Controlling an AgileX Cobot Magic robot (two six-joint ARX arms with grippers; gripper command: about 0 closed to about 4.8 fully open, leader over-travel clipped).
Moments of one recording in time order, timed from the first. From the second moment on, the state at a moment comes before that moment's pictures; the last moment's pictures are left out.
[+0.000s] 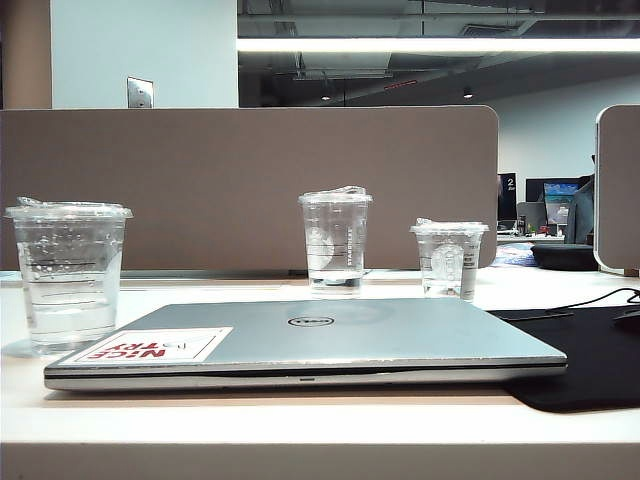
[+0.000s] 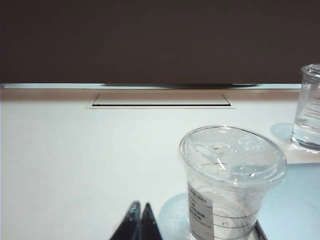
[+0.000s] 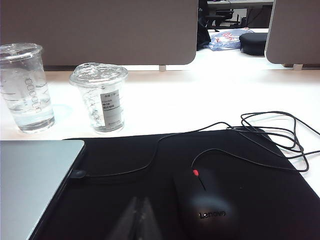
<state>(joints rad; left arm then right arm) -0.02 0.00 0.00 0.03 0.02 0.00 0.02 0.00 0.01 -0.04 0.00 0.02</state>
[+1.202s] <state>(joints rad) -0.02 0.00 0.00 0.03 0.02 0.00 0.02 0.00 0.01 -0.04 0.00 0.02</state>
